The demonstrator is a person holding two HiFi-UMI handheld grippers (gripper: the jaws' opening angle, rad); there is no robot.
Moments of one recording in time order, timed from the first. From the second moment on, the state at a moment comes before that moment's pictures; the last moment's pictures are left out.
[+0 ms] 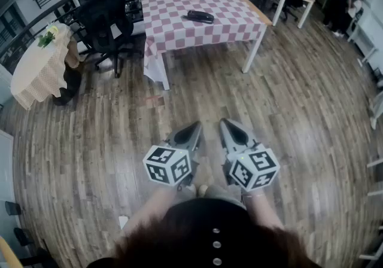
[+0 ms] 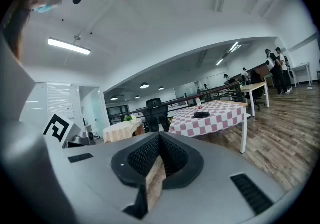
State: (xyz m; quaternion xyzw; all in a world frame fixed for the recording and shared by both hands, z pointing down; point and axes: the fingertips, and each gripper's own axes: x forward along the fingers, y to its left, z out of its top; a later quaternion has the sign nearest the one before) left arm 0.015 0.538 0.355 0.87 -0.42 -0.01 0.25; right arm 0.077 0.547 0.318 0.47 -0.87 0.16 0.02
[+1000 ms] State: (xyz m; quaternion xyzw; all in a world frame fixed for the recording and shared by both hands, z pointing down) left arm -0.001 0.526 0.354 0.89 -0.39 0.00 0.23; right arm 0.061 0.530 0.325 0.49 -0.85 0.18 0.03
